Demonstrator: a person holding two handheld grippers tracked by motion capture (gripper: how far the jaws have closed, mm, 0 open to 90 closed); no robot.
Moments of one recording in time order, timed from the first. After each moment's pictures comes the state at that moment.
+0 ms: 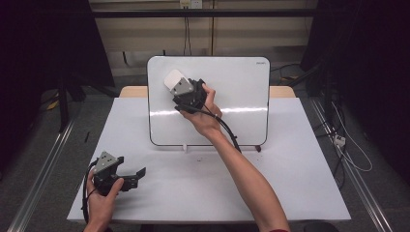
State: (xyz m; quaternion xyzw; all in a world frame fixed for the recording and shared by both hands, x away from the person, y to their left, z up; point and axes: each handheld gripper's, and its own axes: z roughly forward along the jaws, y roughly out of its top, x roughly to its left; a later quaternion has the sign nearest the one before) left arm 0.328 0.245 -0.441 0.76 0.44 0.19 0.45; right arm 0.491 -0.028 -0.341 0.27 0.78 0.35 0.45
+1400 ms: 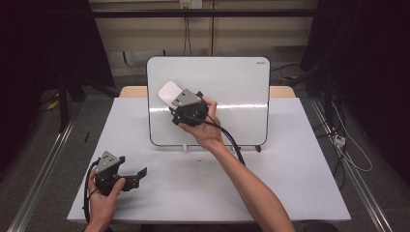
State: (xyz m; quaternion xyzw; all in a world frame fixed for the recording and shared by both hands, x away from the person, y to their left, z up) left arm 0.329 0.242 -0.441 0.76 0.43 0.19 0.44; right arm 0.448 -0.032 -0.347 0.27 0.78 0.42 0.37
